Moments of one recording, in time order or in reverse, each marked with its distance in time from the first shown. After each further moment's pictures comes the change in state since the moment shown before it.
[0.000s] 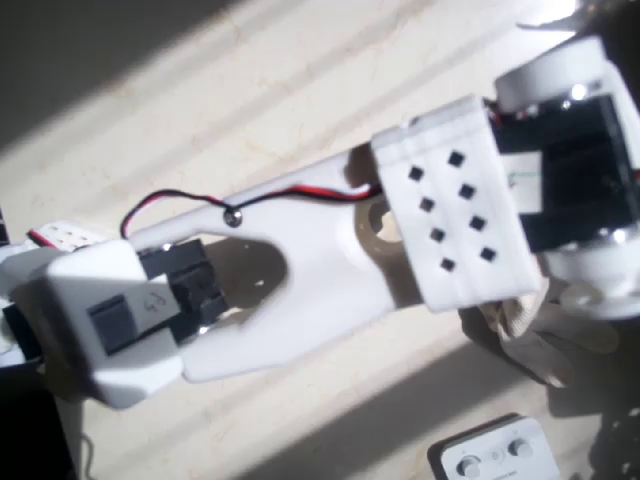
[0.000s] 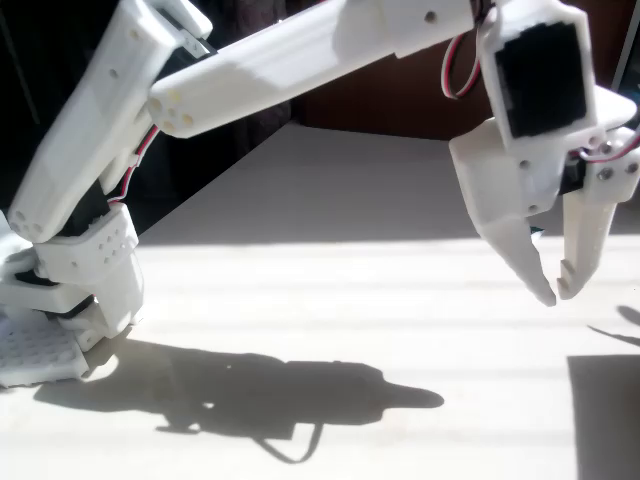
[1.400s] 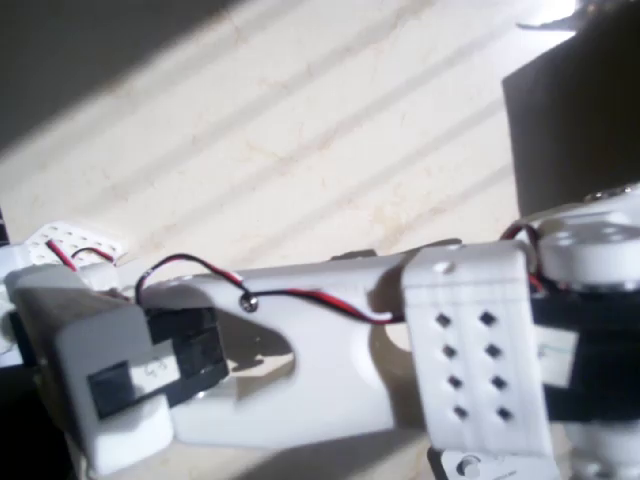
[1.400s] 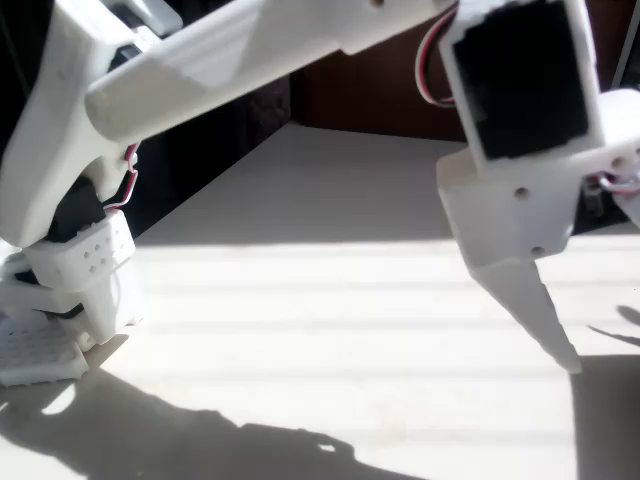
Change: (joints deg) arm 5.8 3.2 0.3 0.3 -4.6
